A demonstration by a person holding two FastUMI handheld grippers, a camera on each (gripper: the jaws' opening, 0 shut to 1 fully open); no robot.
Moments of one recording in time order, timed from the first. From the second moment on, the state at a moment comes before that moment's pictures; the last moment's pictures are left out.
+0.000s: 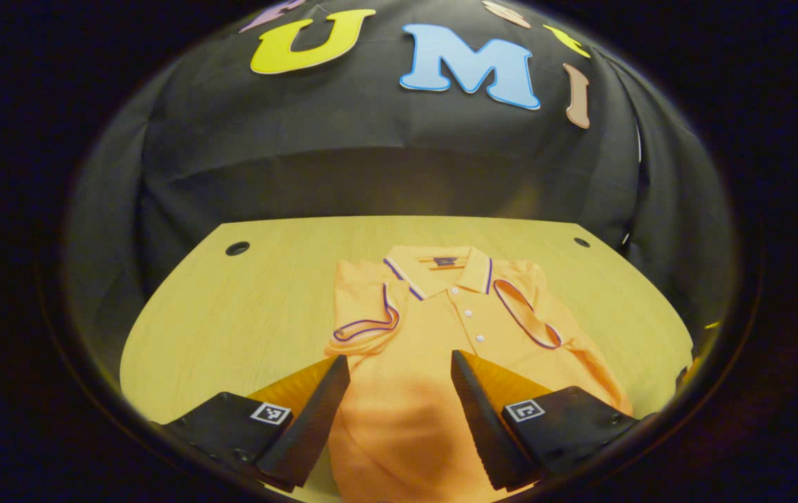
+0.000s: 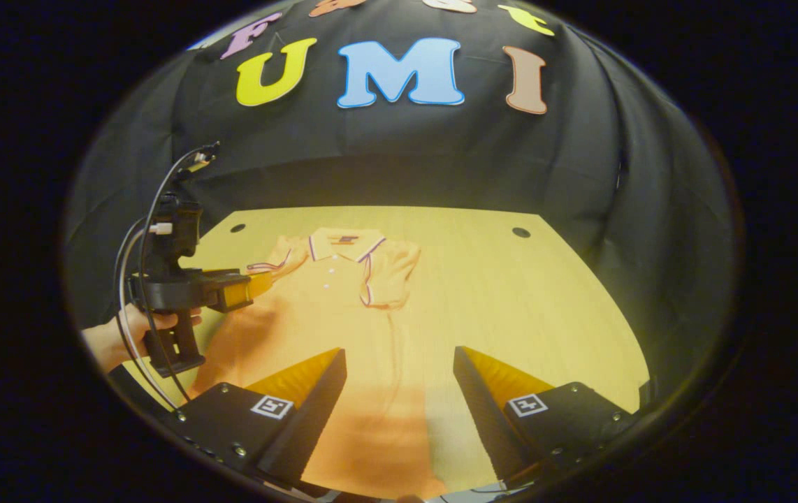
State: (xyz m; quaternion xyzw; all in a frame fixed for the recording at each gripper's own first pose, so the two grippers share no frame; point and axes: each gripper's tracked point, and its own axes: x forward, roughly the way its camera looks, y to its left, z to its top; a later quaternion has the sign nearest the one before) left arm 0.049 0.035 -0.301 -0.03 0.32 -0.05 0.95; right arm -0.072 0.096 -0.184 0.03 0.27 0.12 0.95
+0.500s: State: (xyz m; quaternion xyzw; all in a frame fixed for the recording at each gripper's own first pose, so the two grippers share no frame) left arm -0.063 0.030 -0.295 -0.06 0.35 -0.04 0.94; right arm -0.114 0.083 -0.233 0.03 0.31 0.13 0.94
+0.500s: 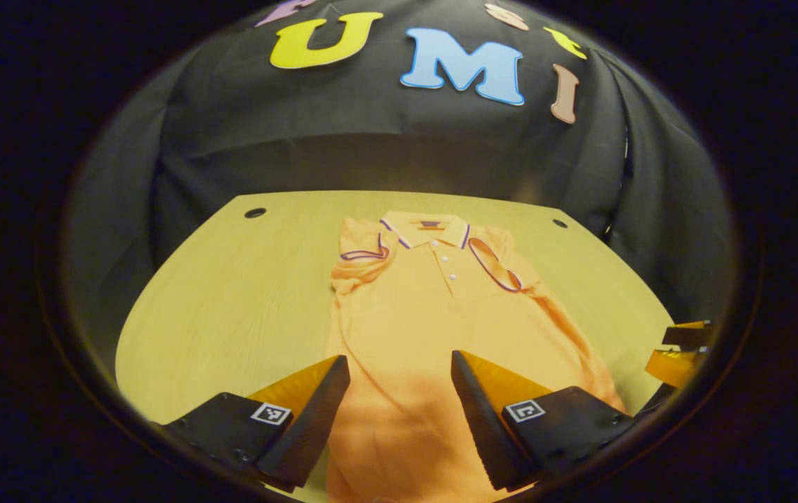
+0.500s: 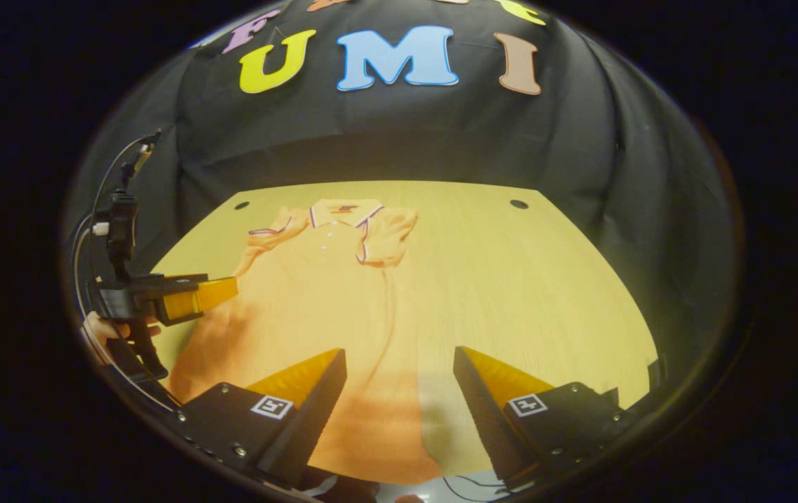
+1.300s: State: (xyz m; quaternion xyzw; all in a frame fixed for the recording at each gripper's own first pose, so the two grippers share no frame) left arm -0.198 0.046 -0.312 -0.04 0.39 -0.06 0.92; right arm -0.167 0.085 -0.299 0.02 0.37 0.16 0.91
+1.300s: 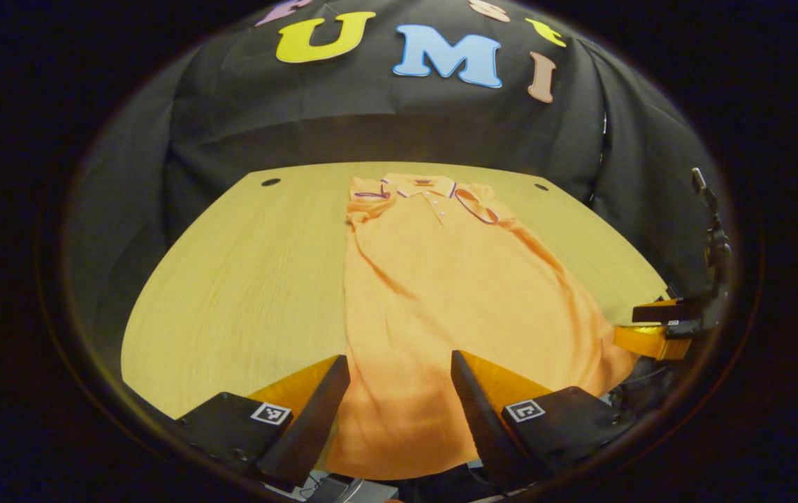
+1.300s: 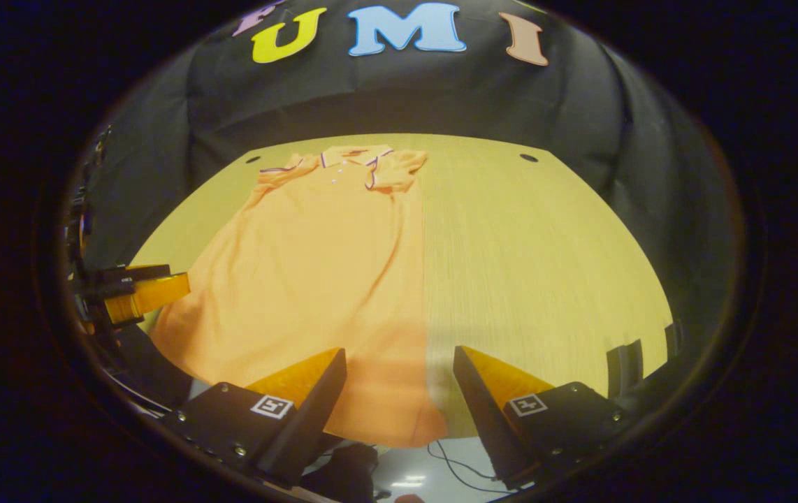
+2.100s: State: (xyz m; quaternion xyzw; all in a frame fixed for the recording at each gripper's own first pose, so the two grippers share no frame) left arm -0.259 0.048 -0.341 -0.02 0.42 -0.06 0.90; right arm -0.207 0.087 -0.324 0.03 0.41 0.16 0.90
